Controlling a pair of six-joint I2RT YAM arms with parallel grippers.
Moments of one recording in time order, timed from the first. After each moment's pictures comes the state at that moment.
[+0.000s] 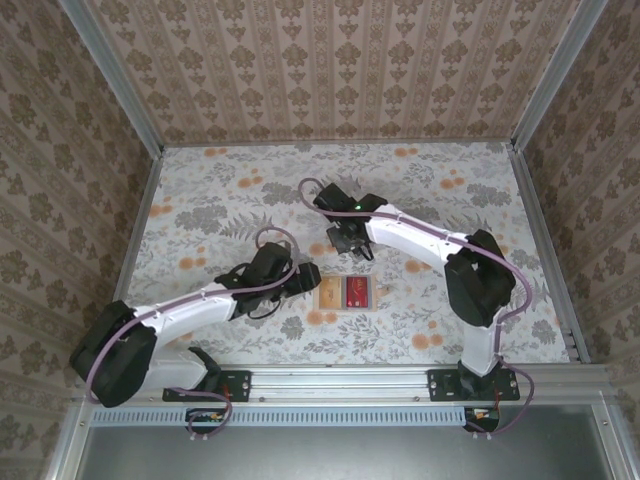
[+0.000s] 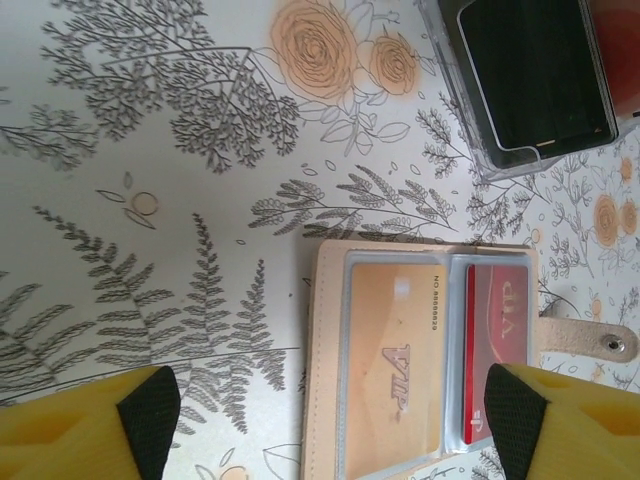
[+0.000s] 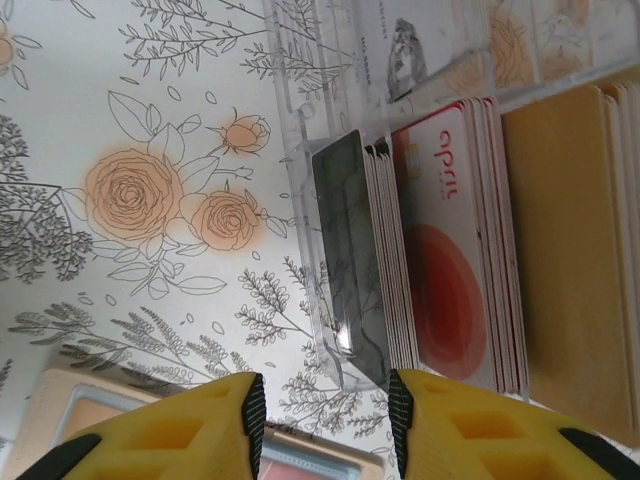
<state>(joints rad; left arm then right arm) -0.77 1.25 0.54 -0.10 0.06 -0.90 0.72 1.91 1.54 -0.86 0.31 0.29</state>
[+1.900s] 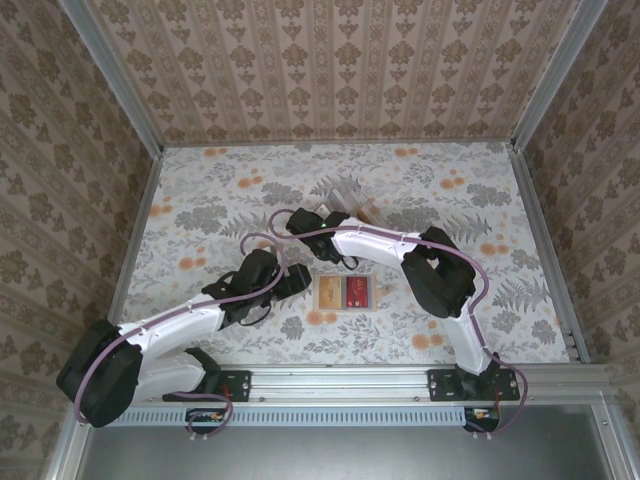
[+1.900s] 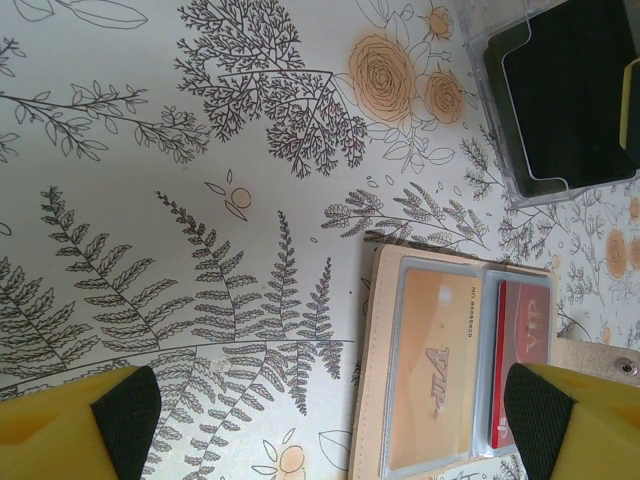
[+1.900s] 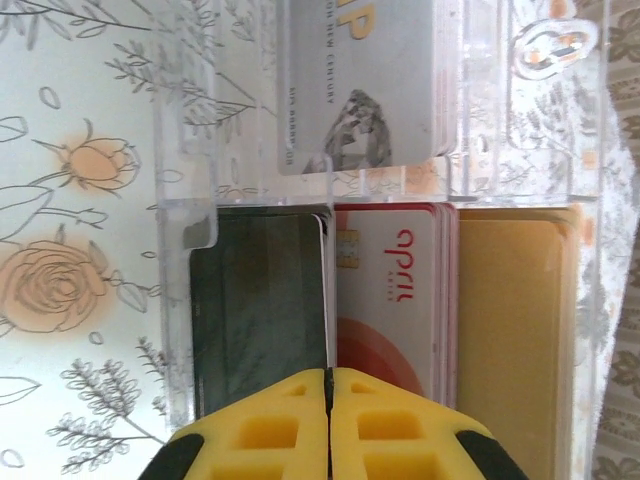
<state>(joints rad) -0.74 1.14 0.45 -0.10 0.03 -0.94 0.83 2.11 1.62 -0.86 0.77 0.14</state>
